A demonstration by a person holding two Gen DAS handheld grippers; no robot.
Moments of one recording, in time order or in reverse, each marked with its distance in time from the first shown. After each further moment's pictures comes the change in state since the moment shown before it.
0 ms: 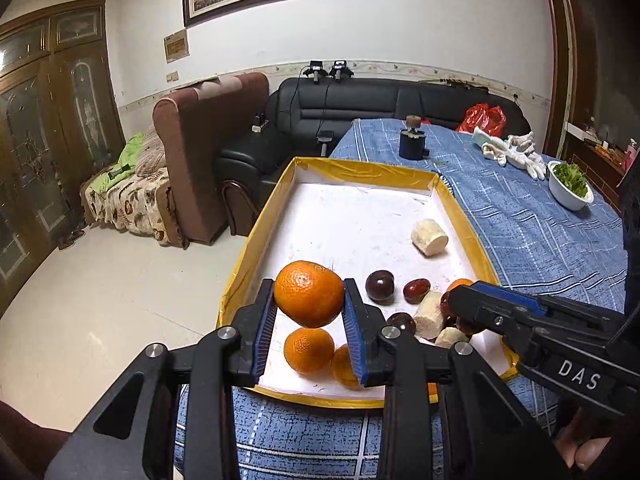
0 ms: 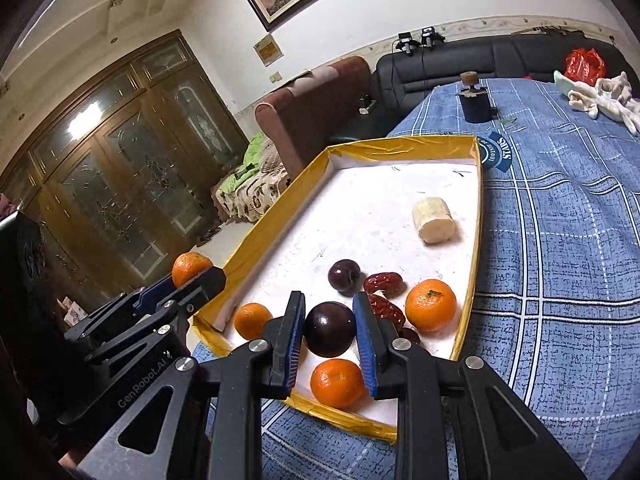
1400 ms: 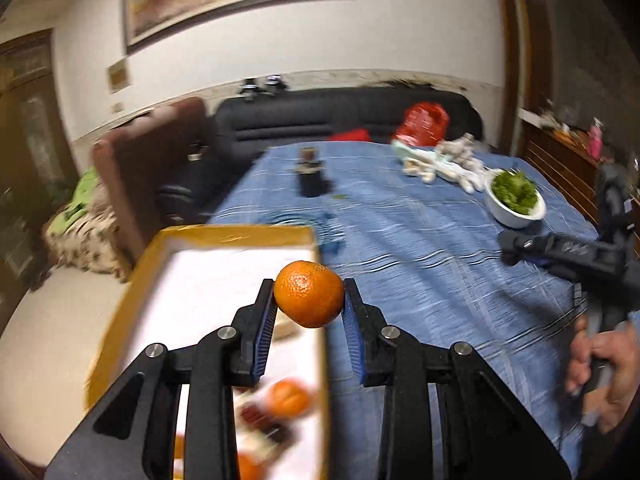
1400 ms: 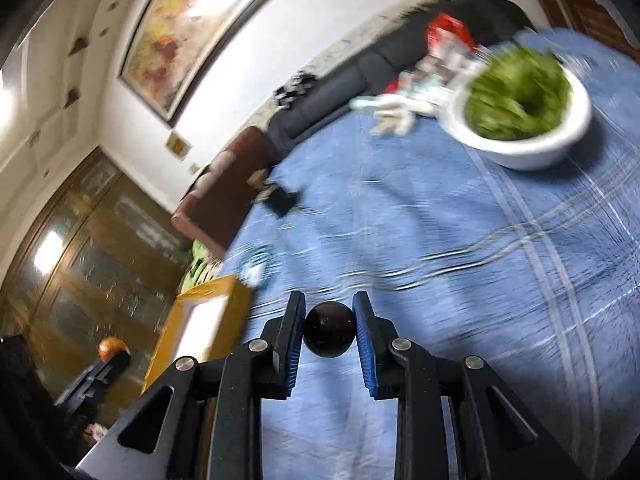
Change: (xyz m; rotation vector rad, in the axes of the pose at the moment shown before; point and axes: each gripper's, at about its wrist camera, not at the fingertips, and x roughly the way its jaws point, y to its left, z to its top) left arm -0.006 -0.135 0.070 0.088 -0.036 -0.110; right arm -0.108 -0.276 0.075 0.349 -0.175 -0.081
